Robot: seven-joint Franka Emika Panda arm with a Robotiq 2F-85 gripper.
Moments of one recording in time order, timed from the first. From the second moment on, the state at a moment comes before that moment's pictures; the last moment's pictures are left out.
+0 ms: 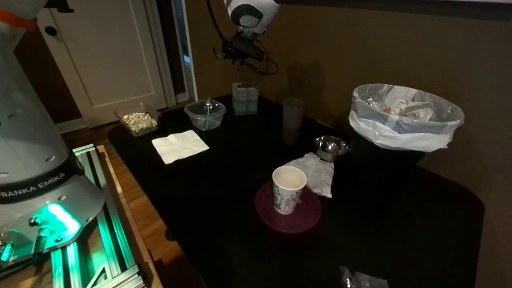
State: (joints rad) arm 0.12 0.71 0.26 -1.45 0.69 2.17 -1.21
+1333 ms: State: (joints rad) arm 0.03 0.91 0.27 -1.24 0.55 2.10 -1.24
